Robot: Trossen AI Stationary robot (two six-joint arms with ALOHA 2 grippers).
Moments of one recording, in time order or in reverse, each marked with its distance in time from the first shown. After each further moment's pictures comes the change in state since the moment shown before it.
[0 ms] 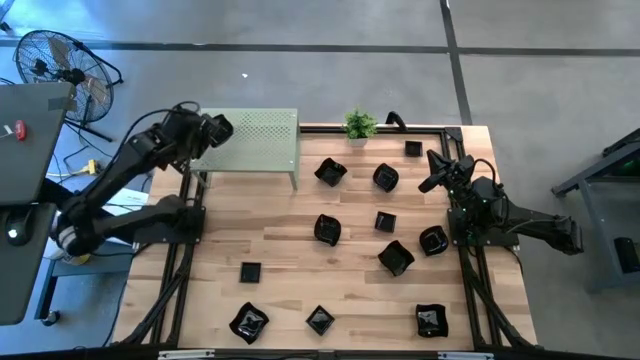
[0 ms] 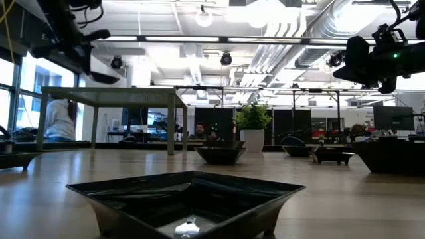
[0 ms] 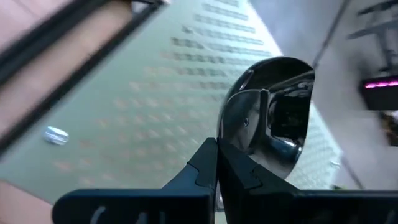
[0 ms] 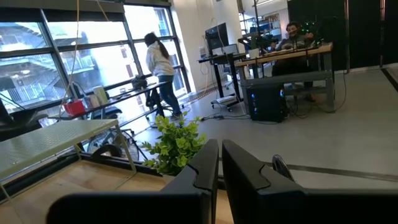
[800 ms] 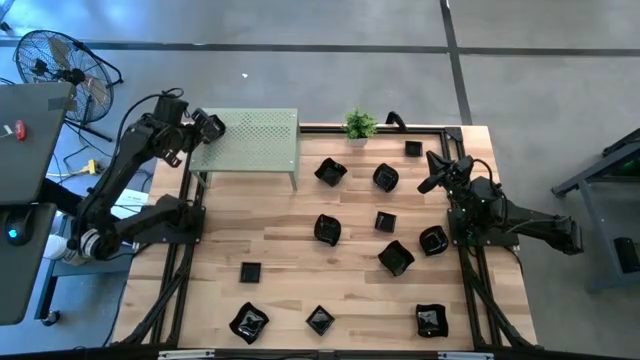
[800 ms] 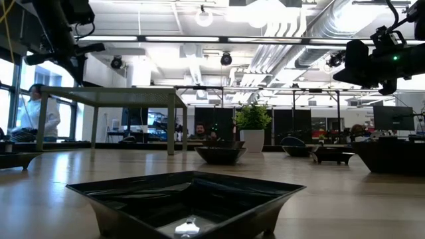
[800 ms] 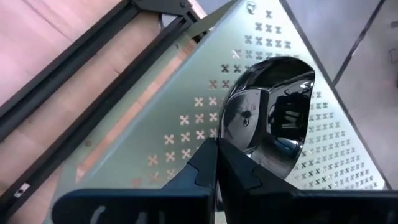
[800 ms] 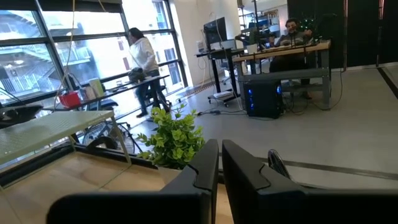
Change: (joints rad) left arm 0.342 0.080 -0.001 0.017 0.222 0.263; right arm 0.000 0.000 0.000 -0.037 0.005 -0.001
